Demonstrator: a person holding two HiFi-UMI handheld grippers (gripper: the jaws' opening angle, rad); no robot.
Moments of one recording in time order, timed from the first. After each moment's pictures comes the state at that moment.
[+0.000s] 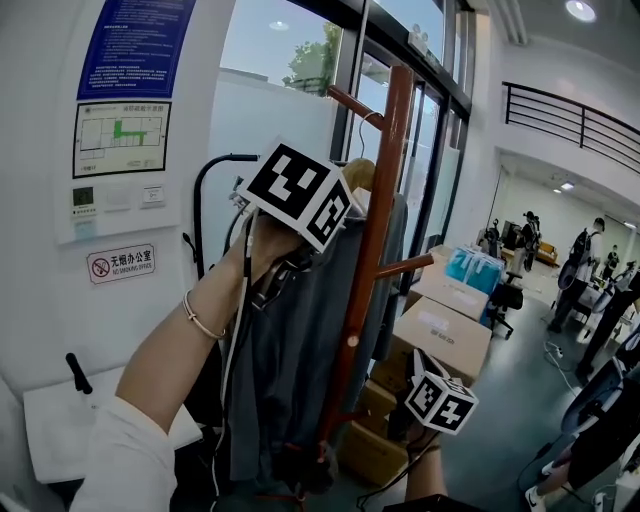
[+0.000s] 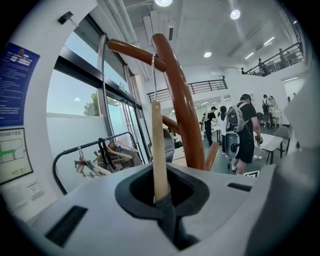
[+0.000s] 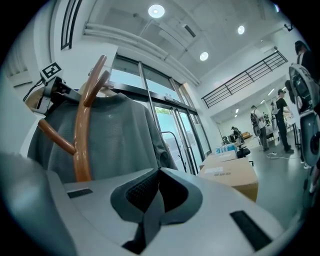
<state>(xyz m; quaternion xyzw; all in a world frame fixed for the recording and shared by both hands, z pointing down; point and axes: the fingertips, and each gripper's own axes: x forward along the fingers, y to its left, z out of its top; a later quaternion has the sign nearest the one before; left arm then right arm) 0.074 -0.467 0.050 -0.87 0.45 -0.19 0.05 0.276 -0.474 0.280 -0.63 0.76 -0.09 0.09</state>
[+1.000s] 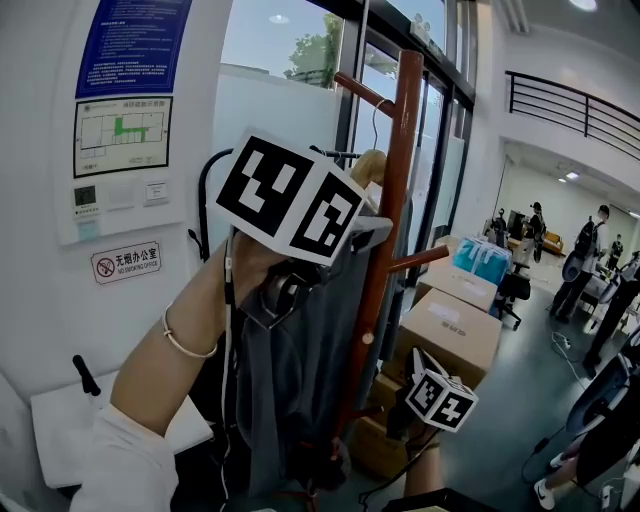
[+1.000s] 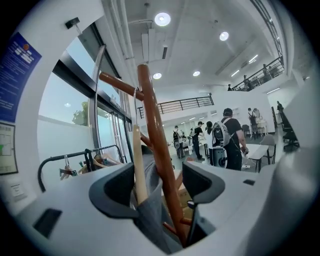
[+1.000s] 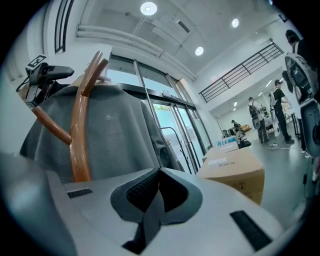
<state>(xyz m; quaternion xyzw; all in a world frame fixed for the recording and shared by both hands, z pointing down) 0.093 -0.414 0.031 -0.91 0.38 -0.11 0.08 0.255 -0.487 0.305 -0.62 0.77 -0.12 0.10</state>
